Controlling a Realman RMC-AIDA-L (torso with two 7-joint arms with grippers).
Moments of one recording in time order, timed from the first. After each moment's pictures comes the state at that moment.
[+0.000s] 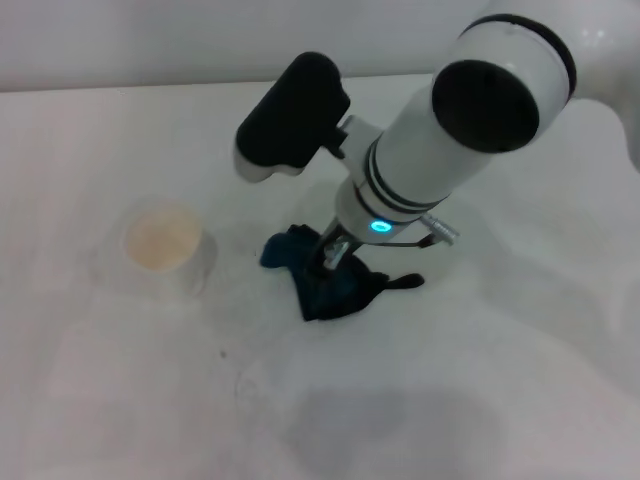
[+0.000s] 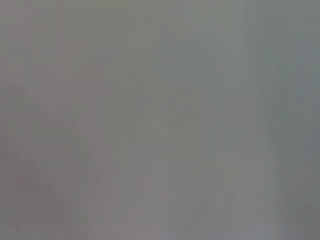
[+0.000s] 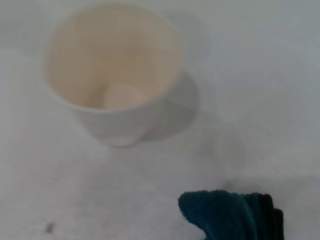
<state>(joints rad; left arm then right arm) -0.26 -2.08 2.84 -0.10 -1.29 1.48 -0.17 0.88 2.02 -2.11 -1.02 0.67 1.04 -0.06</state>
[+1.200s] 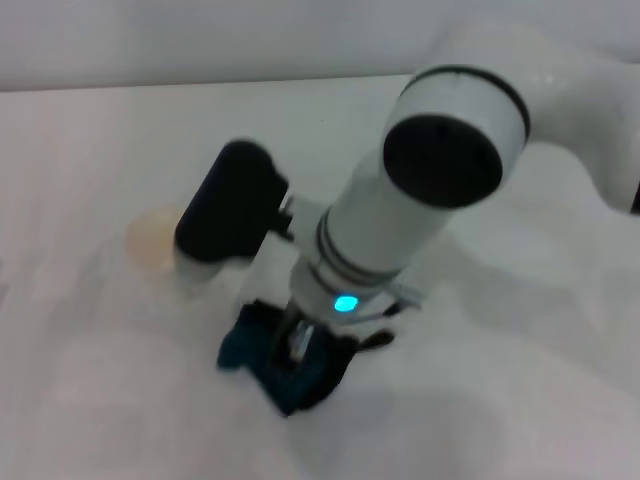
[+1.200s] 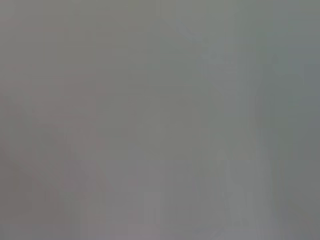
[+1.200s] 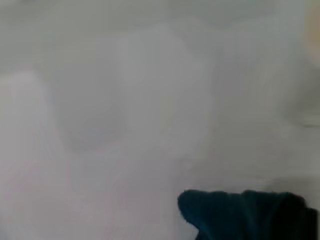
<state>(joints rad) -0.24 -2.08 2.84 -0.04 -1.29 1.48 -0.10 0.94 2.03 -2.30 -1.09 0.89 1.07 -0.11</state>
